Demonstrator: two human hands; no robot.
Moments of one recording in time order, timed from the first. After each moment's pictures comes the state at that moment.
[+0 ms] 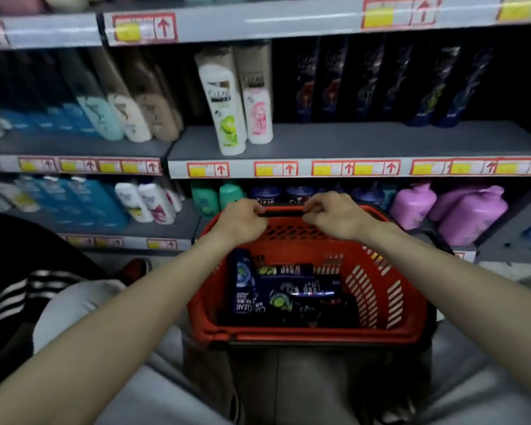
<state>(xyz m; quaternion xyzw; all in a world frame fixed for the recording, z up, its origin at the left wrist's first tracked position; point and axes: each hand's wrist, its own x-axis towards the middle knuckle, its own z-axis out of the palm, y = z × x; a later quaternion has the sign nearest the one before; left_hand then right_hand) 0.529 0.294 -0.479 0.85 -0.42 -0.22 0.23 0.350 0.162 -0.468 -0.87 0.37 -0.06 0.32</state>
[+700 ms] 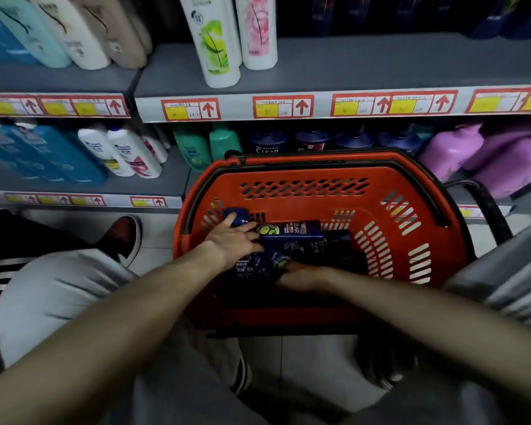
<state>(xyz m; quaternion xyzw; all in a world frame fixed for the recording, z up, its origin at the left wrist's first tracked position) 0.561 0.313 -0.618 0.61 -0.68 -0.18 -0.36 0.381 0.240 -0.668 -0.73 0.33 0.32 0.51</state>
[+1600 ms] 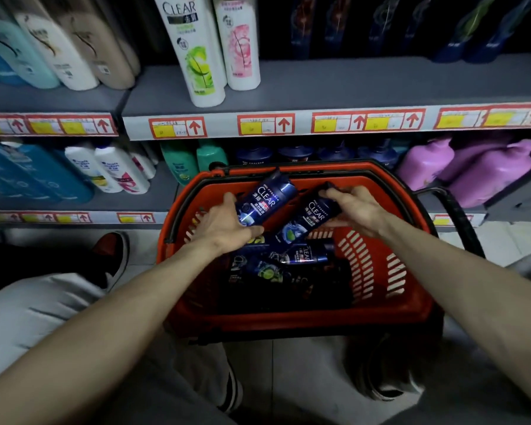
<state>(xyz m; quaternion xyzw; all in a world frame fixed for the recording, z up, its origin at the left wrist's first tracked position) 0.560 0.290 -0.584 0.87 -0.41 -0.24 0.15 0.338 0.097 -0.595 -0.56 0.48 -0.12 0.66</state>
